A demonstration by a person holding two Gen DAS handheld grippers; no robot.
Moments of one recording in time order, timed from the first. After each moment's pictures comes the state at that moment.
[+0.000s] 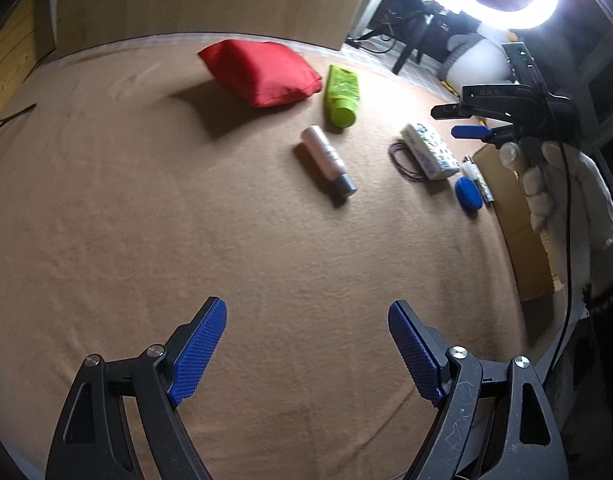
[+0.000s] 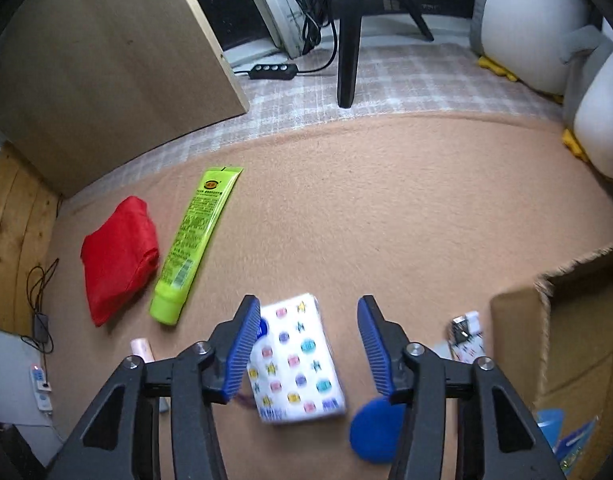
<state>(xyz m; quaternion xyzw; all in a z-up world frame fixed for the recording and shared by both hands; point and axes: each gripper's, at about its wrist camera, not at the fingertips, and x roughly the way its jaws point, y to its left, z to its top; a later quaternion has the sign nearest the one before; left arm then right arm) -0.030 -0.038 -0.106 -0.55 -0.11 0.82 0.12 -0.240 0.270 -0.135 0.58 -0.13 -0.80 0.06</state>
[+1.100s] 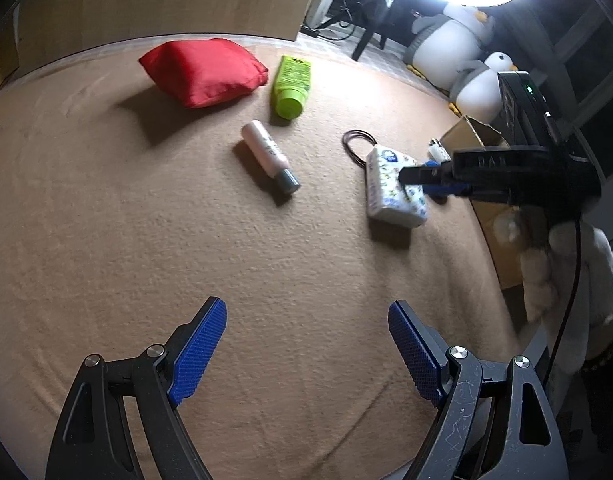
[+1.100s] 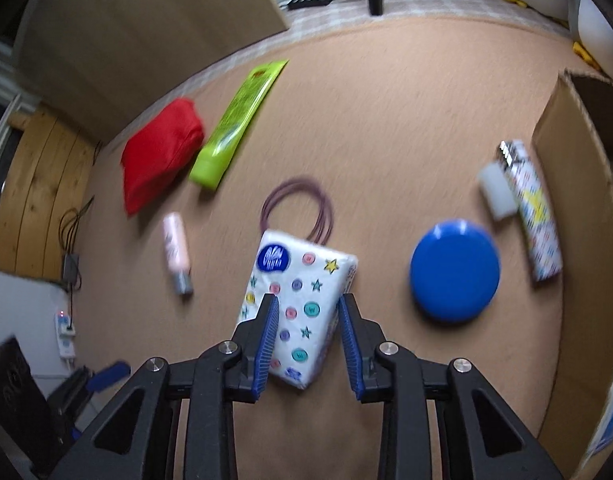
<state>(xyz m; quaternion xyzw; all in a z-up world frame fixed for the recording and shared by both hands) -0.041 0.002 -0.107 -0.55 -0.09 0.81 0.17 -0.141 0.252 -0.155 0.62 -0.15 -0.76 0.14</state>
